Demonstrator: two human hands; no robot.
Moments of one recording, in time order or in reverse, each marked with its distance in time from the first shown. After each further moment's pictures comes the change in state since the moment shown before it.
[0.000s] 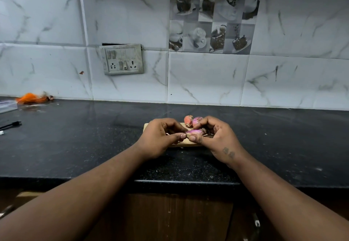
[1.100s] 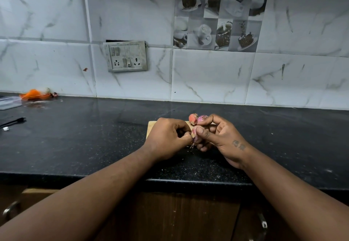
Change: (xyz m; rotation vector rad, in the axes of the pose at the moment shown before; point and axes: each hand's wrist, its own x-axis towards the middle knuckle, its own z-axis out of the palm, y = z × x) left_hand -0.006 0.012 0.009 0.417 0.113 0.128; right_hand -0.001 -0.017 0.013 0.327 -0.045 0.225
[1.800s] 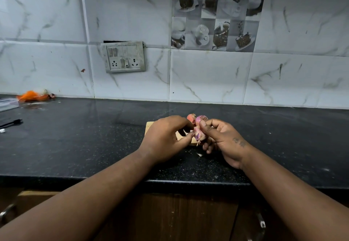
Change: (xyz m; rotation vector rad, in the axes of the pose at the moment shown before) left_hand -0.002 0.004 -0.004 0.184 0.072 0.280; right_hand -0.001 -0.004 -0.003 -0.041 0.031 0.117
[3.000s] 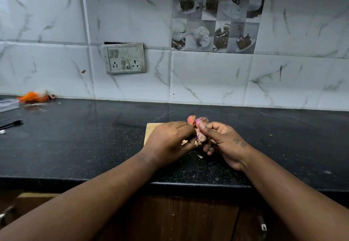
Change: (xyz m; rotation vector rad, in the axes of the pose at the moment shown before) left_hand -0.001 0.004 0.004 0.195 0.047 0.230; right_hand 0.001 -0.003 0.000 -0.007 0.015 0.049
